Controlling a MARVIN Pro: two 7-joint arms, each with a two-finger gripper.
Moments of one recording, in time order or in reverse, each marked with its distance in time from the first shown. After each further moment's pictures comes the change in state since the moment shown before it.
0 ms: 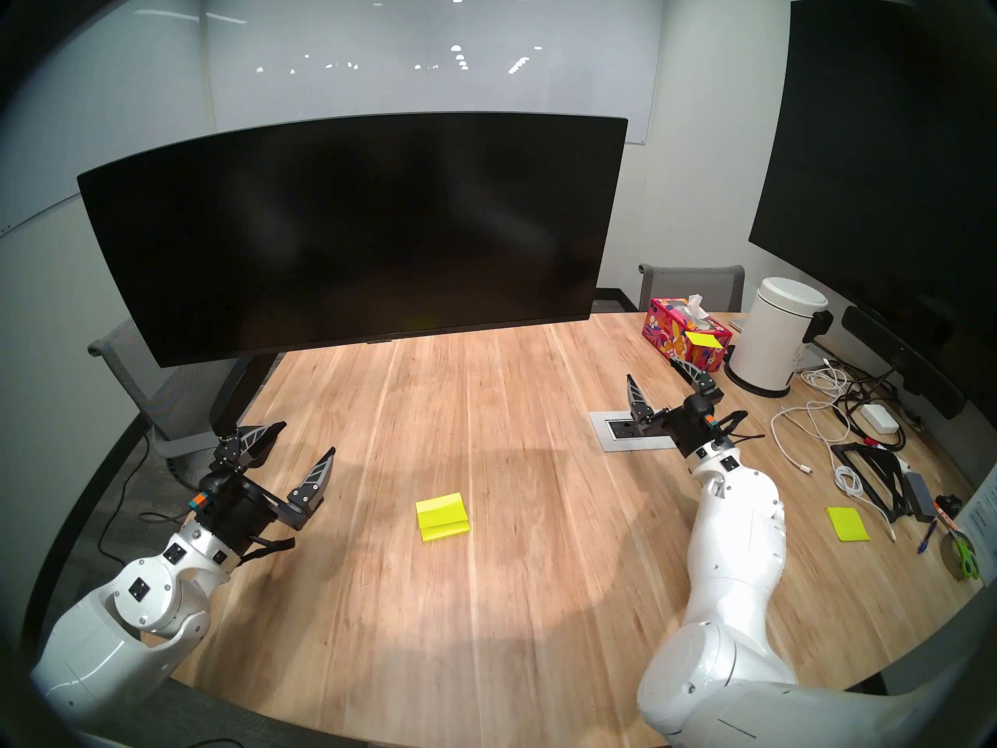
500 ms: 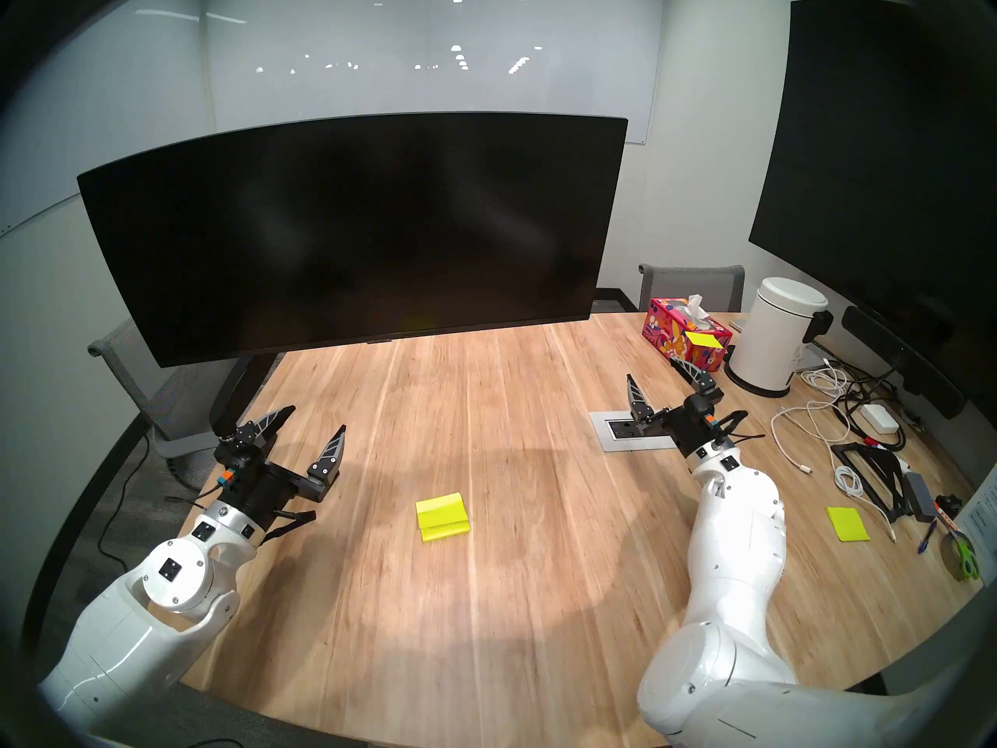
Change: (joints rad) left arm -0.139 -0.080 0.090 0.009 0.089 0.115 0.138; right arm 0.000 0.001 -0.001 0.000 0.001 0.000 -0.001
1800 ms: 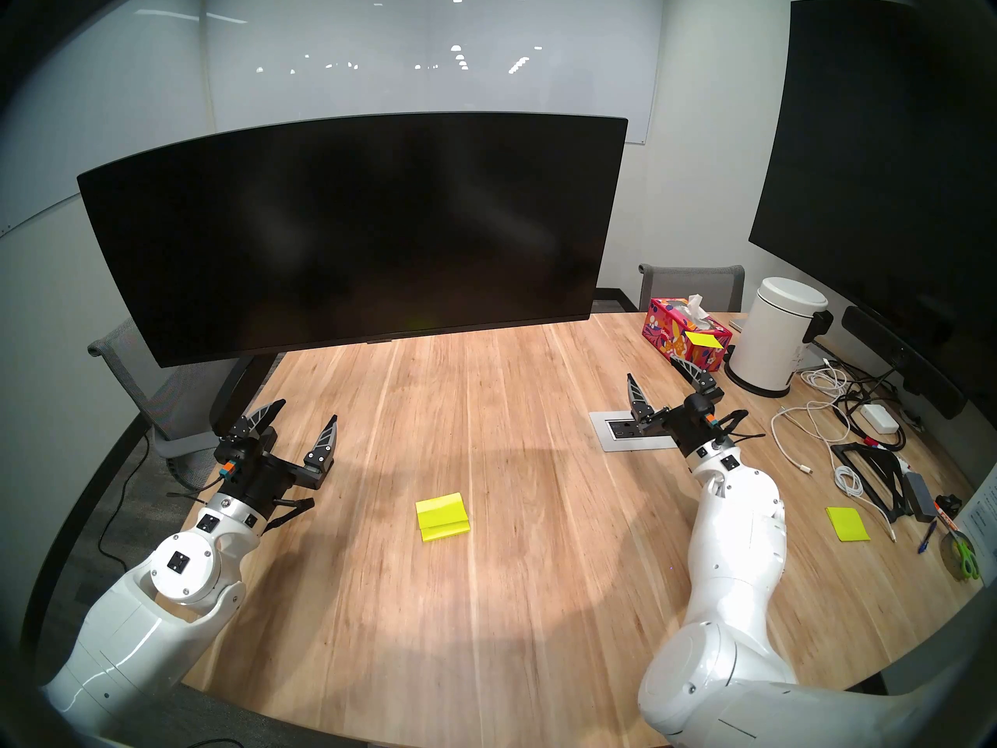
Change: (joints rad) left arm -0.085 -0.053 0.018 0.075 0.038 0.015 0.068; right arm 0.000 0.003 -0.005 0.000 0.003 0.000 -0.003
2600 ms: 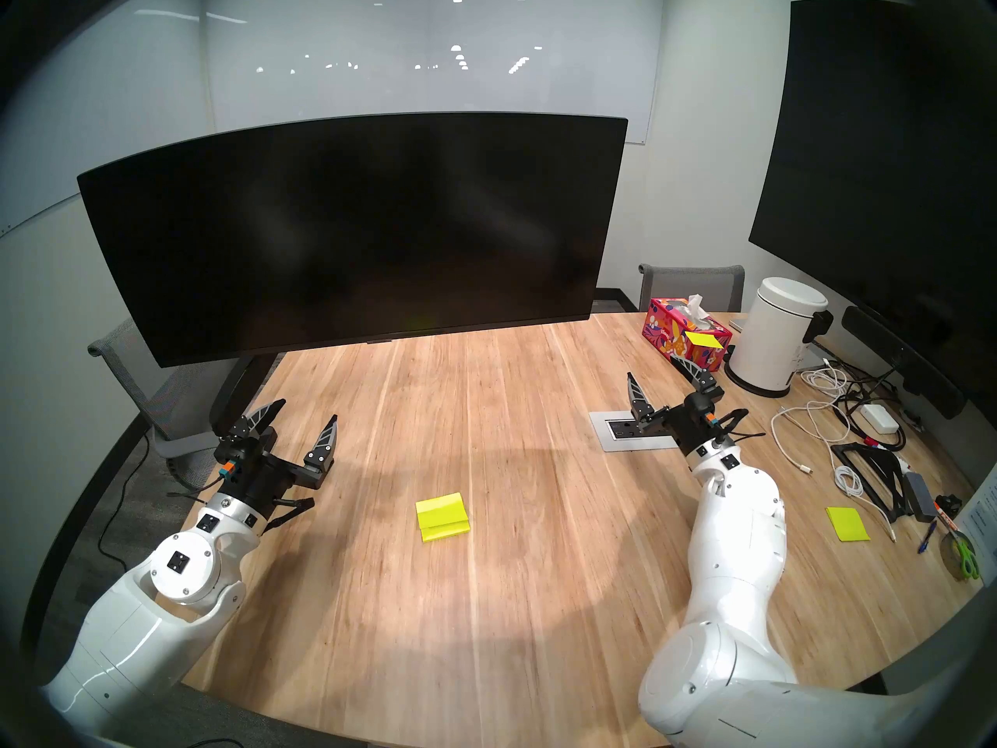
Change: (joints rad) left arm 0.000 -0.001 -0.001 0.000 0.000 0.000 -0.001; right arm 0.000 0.002 -0.004 0.000 0.002 0.000 -0.004
